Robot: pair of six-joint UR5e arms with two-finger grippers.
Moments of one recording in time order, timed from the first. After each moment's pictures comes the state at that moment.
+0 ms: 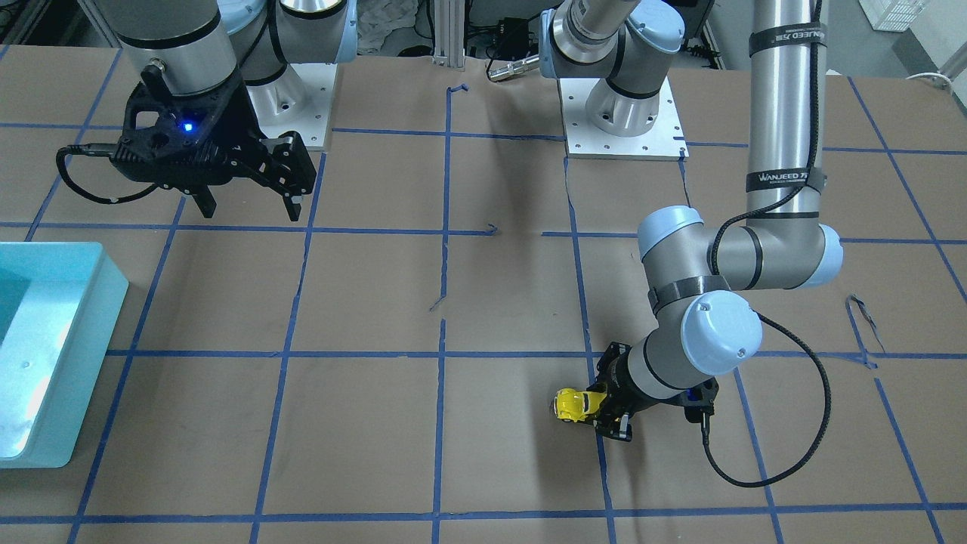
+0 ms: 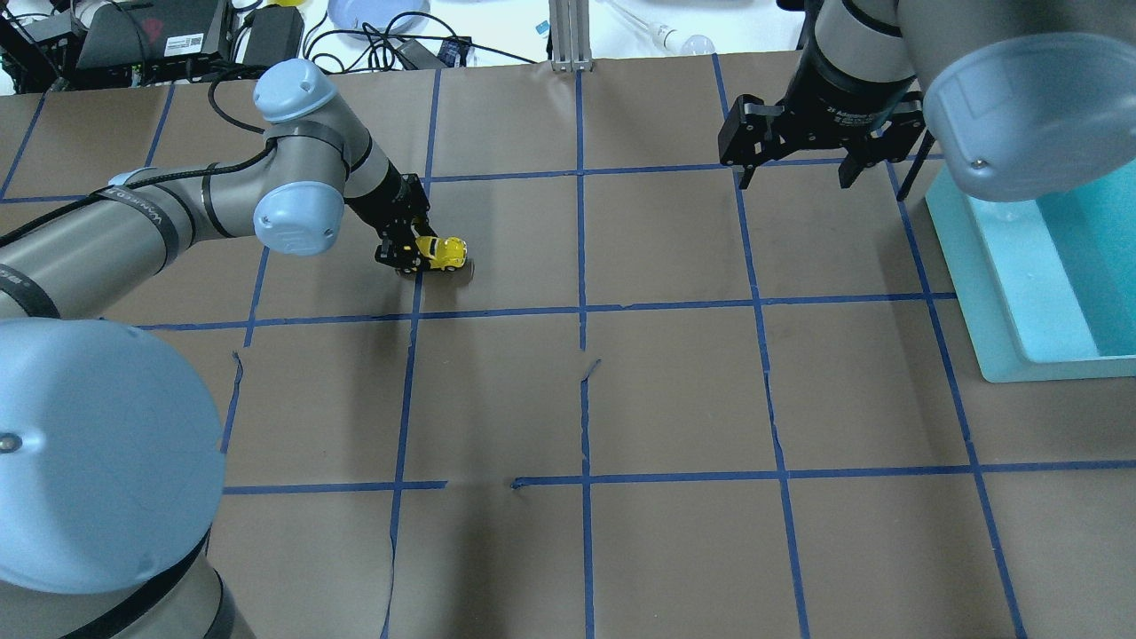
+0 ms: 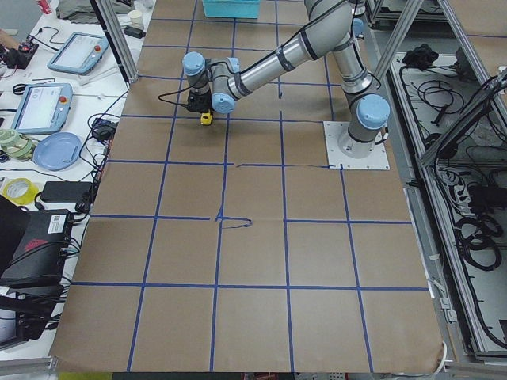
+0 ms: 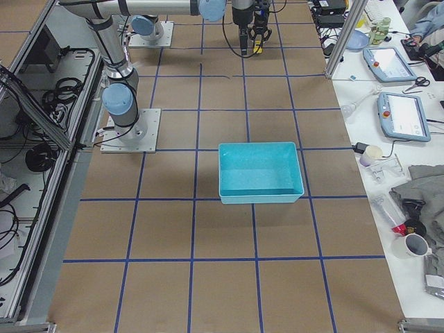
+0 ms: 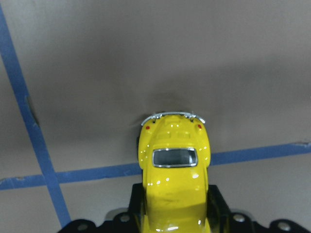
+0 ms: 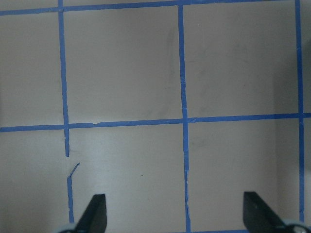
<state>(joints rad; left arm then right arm) -1.51 -2.14 -1.64 -0.97 1.39 -1.36 1.64 -1.56 1.59 -1.73 -1.57 0.11</state>
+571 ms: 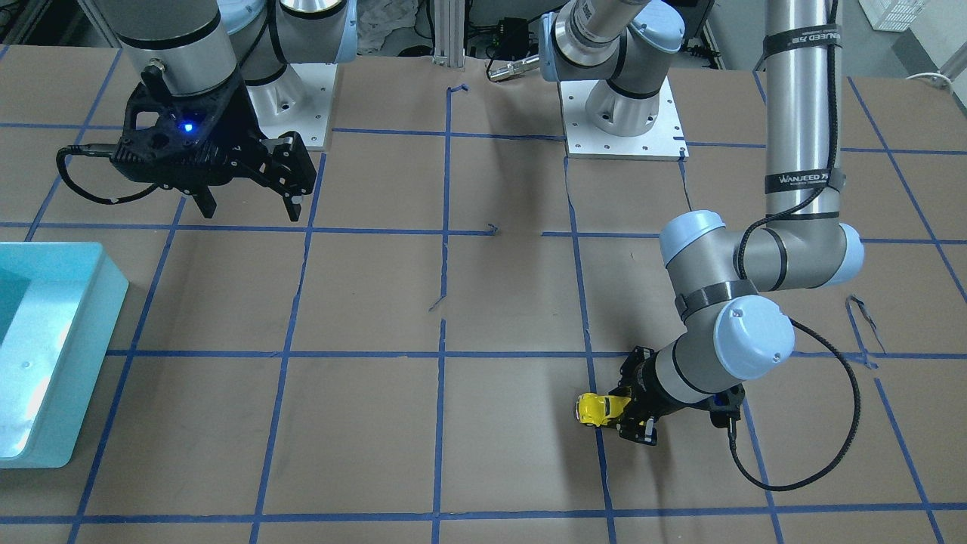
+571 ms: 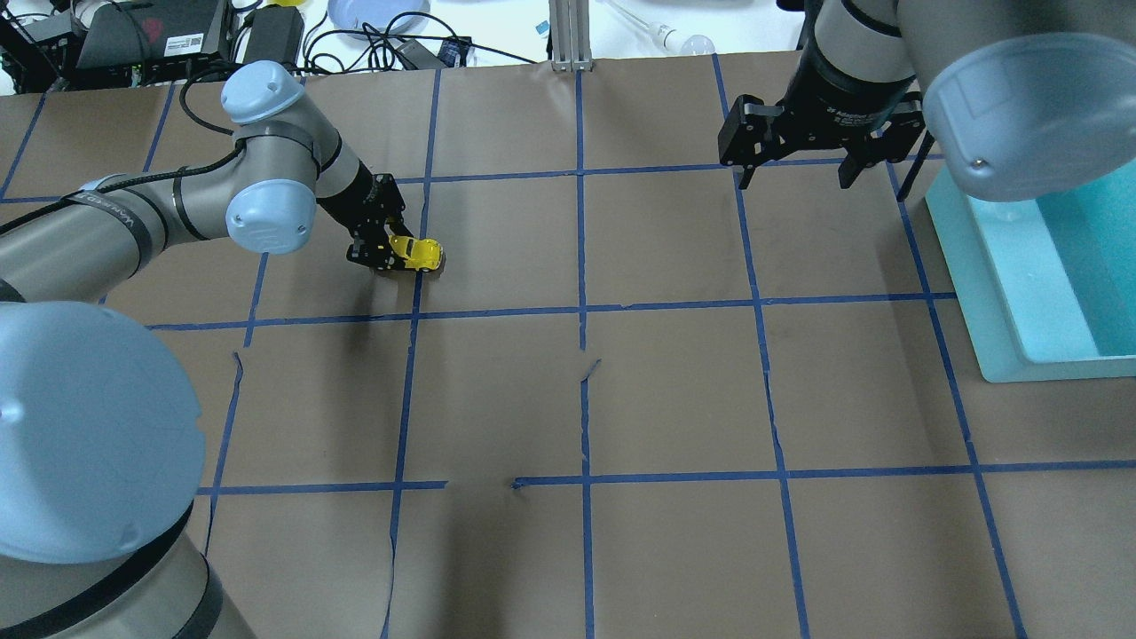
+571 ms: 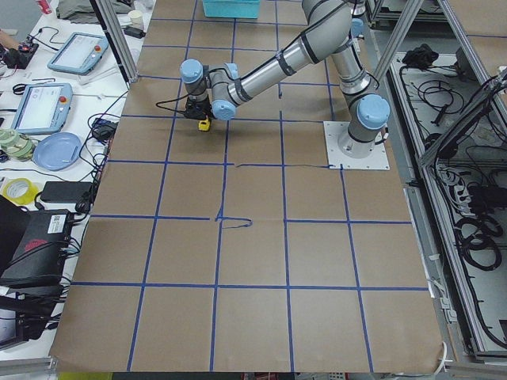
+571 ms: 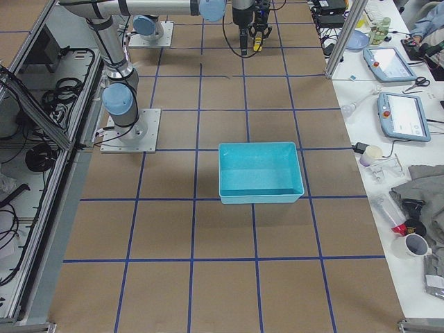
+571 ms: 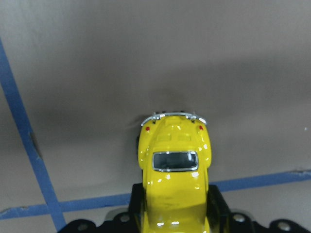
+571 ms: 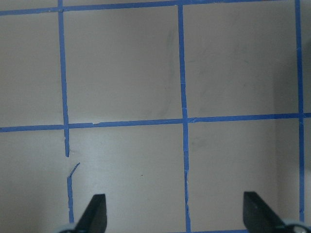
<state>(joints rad) -1.46 -2.14 -1.64 -0.97 1.39 -1.30 1.64 -1.56 1.59 -1.73 -1.57 0.11</state>
